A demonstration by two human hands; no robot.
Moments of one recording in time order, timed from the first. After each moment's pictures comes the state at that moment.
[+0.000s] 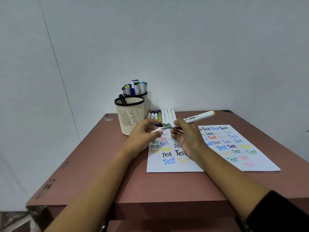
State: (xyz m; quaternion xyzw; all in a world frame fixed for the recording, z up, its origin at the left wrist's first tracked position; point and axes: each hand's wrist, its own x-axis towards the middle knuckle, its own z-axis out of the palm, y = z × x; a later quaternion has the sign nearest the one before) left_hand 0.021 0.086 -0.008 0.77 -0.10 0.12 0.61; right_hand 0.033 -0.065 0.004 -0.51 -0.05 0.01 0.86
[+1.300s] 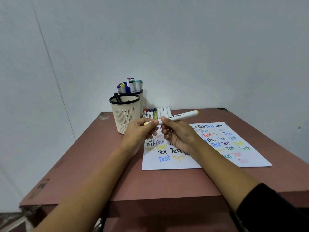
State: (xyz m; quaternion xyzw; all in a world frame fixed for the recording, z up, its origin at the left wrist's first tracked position) left_hand 0.018 0.073 -0.006 0.66 -0.08 0.12 0.73; right_hand 0.044 -0.069 0.001 -0.54 -0.12 0.13 0.82
